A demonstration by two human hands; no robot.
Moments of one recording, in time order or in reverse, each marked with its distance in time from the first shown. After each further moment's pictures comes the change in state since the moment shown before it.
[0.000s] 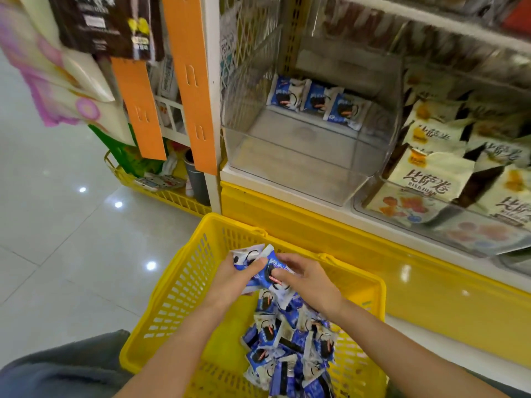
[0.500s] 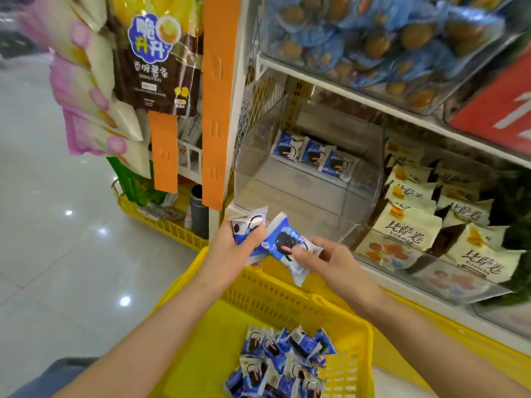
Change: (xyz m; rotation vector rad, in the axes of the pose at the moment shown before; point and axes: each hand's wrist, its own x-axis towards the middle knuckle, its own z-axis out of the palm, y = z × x) left_hand -0.017 0.107 -0.010 -0.172 0.017 0.444; right_hand -0.021 -0.120 -0.046 -0.064 0.068 -0.123
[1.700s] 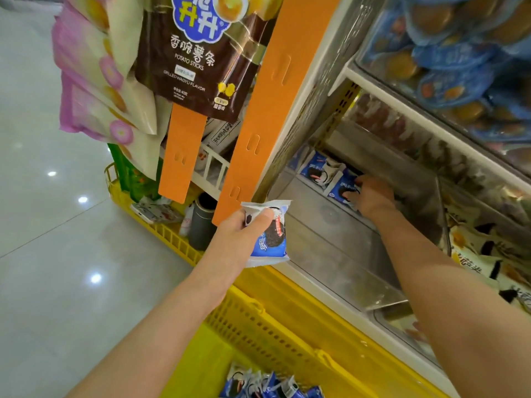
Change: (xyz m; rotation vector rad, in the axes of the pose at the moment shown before) left_hand 0.071 0.027 -0.026 -0.186 0.036 -0.123; right_hand 0.269 -0.006 -0.099 -1.242 0.405 0.139
